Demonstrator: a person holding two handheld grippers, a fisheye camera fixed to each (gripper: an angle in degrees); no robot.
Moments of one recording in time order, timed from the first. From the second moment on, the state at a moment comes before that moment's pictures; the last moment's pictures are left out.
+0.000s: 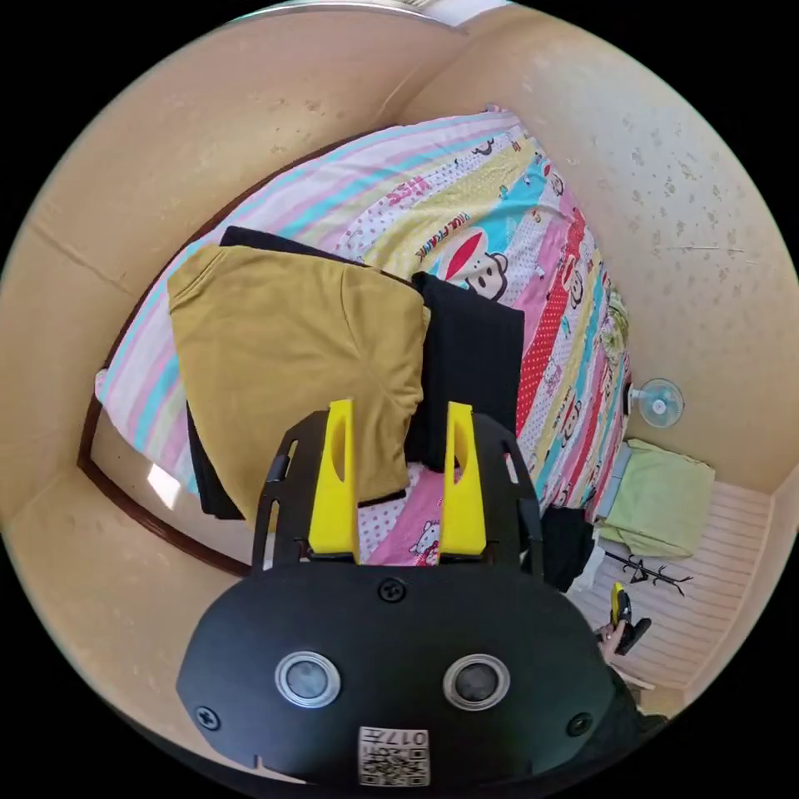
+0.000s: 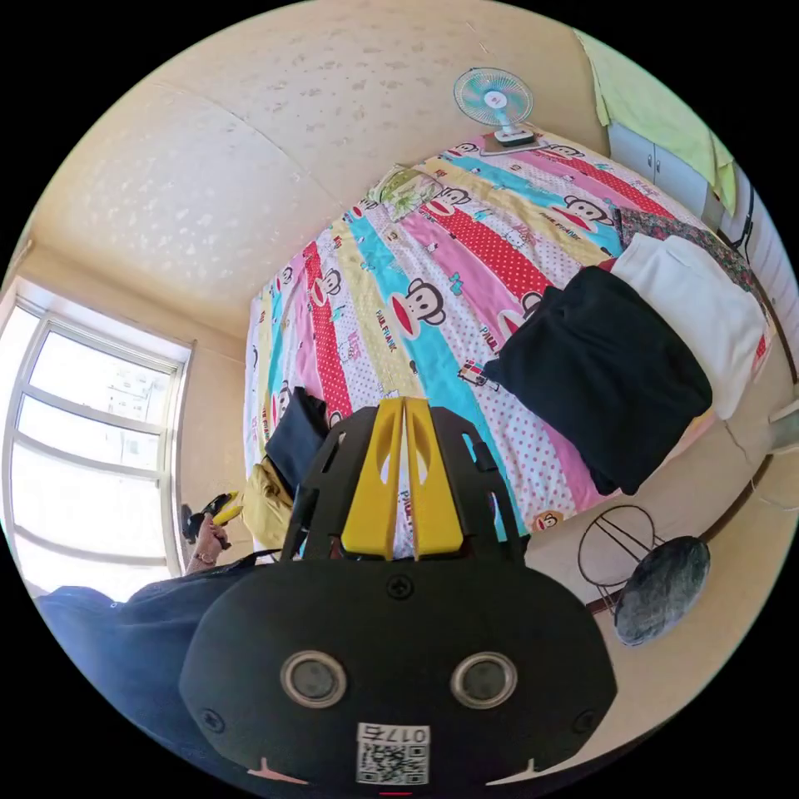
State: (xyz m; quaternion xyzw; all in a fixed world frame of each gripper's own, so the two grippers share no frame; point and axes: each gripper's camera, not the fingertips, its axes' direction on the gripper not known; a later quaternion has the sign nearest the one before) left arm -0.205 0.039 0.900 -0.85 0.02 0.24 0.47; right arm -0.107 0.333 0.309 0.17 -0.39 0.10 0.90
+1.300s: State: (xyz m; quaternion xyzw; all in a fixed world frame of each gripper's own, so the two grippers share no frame) left arm -0.307 0.037 0.752 -0.83 -0.06 0.31 0.46; right arm -0.392 0.215 0.339 0.14 -0.34 -0.09 0.93
